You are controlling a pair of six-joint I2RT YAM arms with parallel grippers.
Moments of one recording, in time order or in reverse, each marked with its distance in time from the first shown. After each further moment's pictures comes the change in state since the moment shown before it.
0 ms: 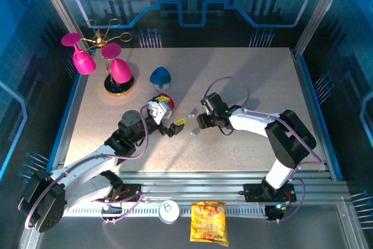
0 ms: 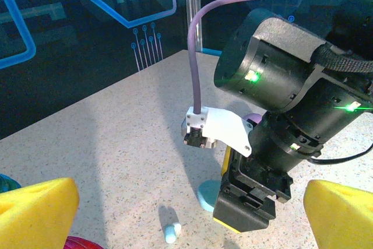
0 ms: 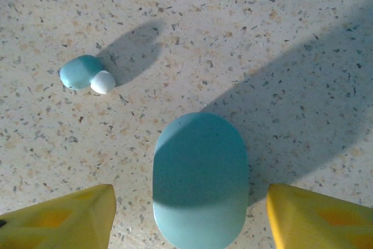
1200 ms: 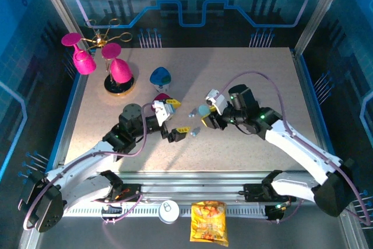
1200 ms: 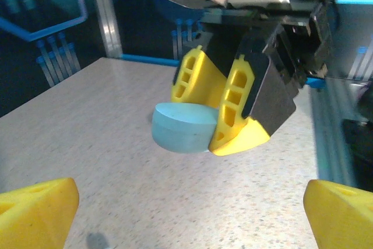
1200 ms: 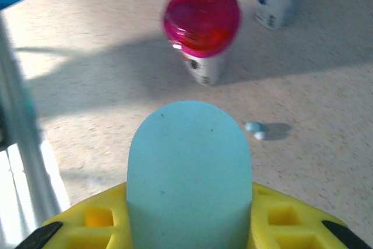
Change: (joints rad) left arm 0.000 0.001 0.126 -0.171 0.339 0.022; right arm -0.035 -0.570 0.033 -0.276 -0.507 -0.415
